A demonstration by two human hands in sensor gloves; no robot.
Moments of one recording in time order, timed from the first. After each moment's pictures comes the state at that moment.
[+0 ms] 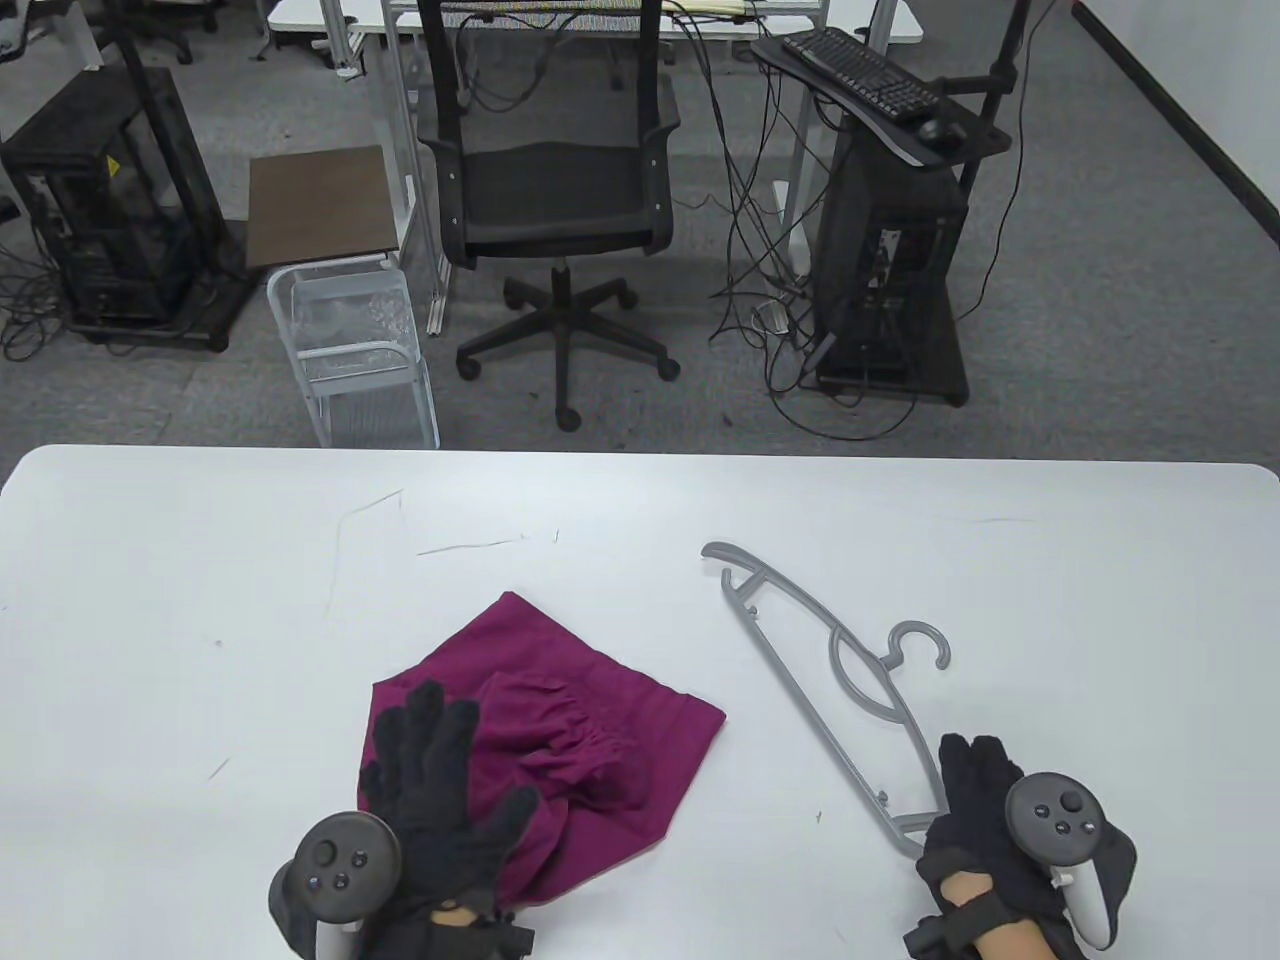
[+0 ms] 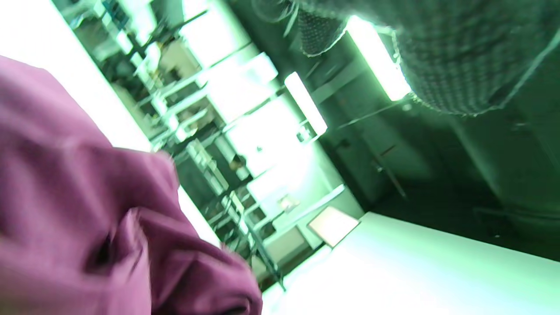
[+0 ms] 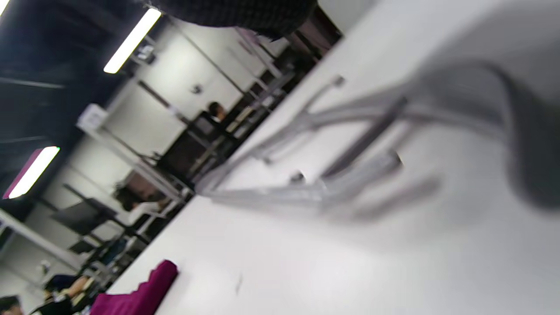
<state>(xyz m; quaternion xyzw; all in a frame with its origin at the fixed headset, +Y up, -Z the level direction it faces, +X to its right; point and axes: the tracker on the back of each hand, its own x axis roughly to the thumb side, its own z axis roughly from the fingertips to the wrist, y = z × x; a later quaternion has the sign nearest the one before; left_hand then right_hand) -0.207 -0.699 -0.253 0.19 -0.03 0.45 0.87 0.303 -0.750 -0.299 -0.03 -0.04 0.92 0.40</state>
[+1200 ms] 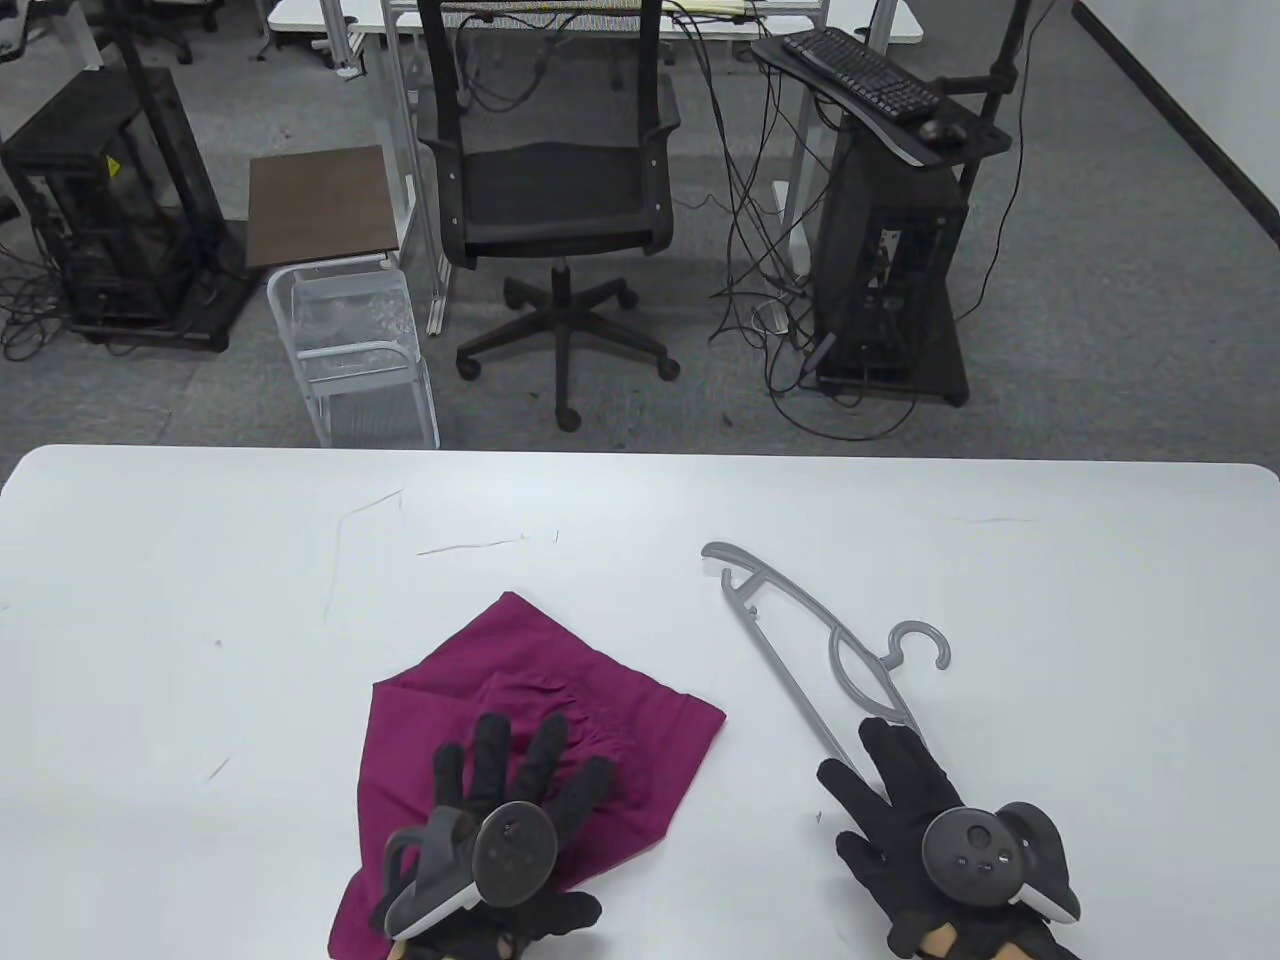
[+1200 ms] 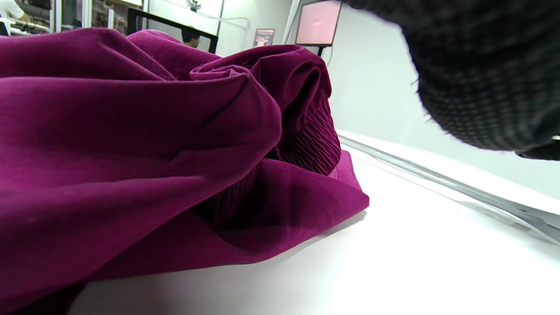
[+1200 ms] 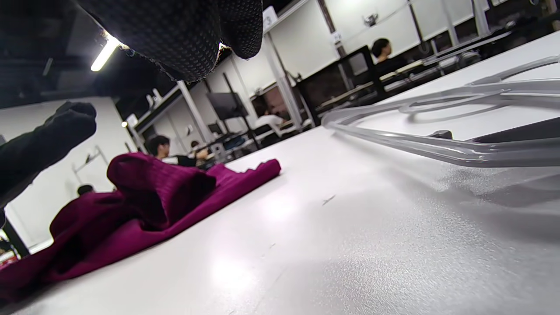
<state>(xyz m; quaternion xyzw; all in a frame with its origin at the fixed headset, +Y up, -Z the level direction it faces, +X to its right) -0.143 -0.721 -0.272 -0.06 -0.16 0.12 0.98 0.242 -0.737 -0.289 0.25 -0.02 0.94 0.25</state>
